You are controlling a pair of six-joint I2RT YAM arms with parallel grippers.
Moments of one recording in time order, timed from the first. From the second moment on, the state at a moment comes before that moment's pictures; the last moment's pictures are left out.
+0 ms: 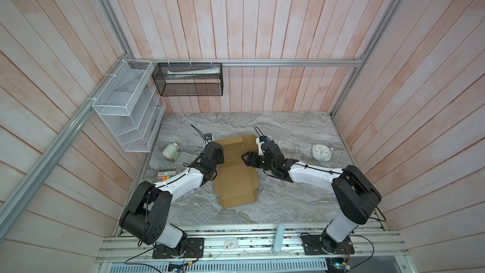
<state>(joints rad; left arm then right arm) -0.46 1.50 0.79 0.07 -0.36 -0.41 0.74 1.70 0.96 0.15 -0.10 0.77</state>
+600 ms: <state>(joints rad) -0.46 1.50 0.80 0.06 -0.35 -0.41 0.71 1.75 0.92 0.21 -0.11 0.82</state>
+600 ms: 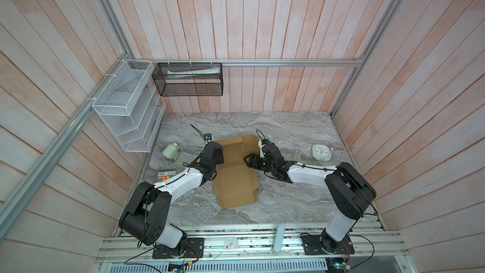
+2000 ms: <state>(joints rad) -0.46 1.49 0.80 0.05 -0.33 -0.41 0.78 1.89 1.12 0.20 -0.09 0.66</state>
